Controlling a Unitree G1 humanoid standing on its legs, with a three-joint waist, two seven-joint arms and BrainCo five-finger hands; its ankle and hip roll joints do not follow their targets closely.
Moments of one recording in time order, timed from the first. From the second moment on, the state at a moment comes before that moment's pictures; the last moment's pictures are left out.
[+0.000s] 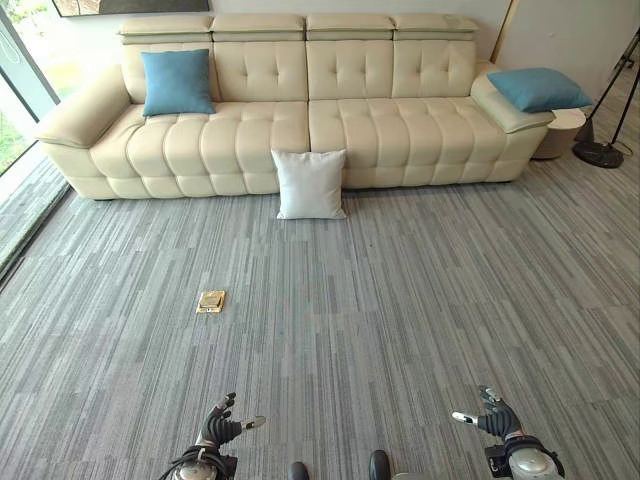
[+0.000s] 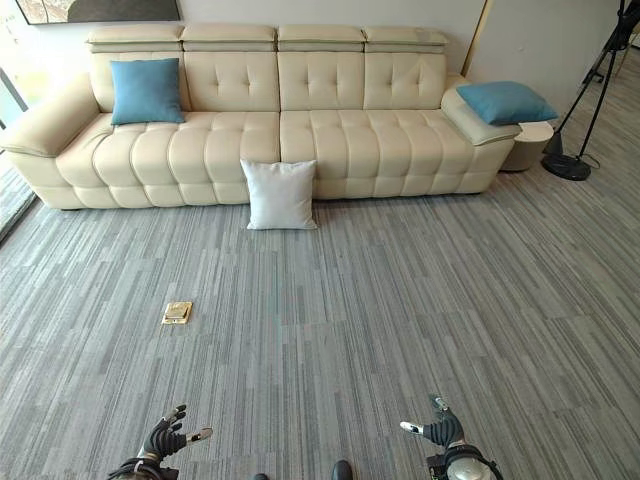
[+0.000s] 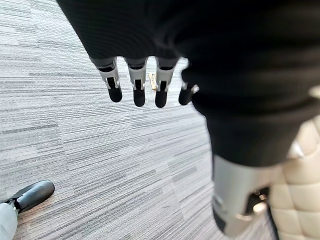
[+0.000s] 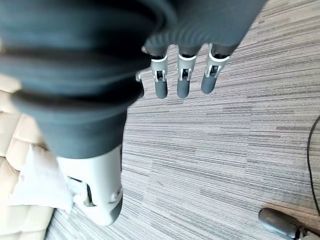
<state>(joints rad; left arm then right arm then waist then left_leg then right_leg) 0.12 0.33 -0.19 0.83 -0.14 -0.16 0.11 0.07 -0.38 0.19 0.82 0.10 -0.13 -0.13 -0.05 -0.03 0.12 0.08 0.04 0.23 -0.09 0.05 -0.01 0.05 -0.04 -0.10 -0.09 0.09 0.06</state>
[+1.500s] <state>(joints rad) 0.09 0.29 -0.20 0.85 -0.15 -0.16 0.12 0.08 -0.43 0.18 0.73 0.10 -0.12 -0.16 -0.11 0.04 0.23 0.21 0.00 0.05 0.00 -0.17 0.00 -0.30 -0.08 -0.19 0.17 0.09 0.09</state>
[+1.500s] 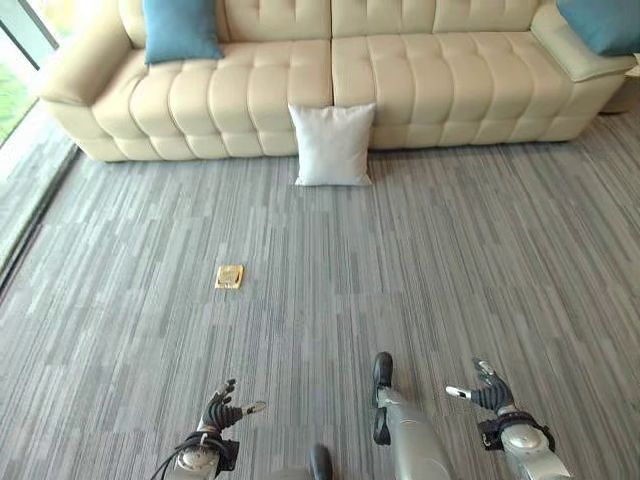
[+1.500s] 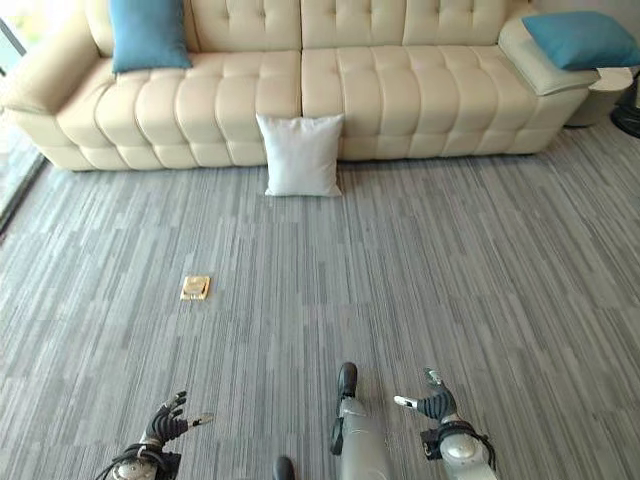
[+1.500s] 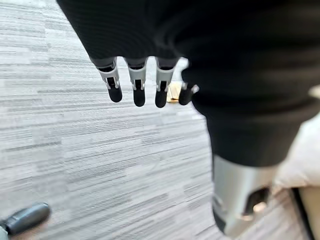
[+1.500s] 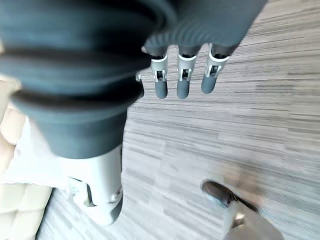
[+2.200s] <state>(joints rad) 0.06 0.33 -0.22 0.89 -0.15 -0.15 0.11 0.04 -0.40 0.22 0.78 0.10 -0.12 -0.17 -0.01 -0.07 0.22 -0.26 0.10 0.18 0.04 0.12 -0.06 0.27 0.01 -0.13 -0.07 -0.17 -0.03</state>
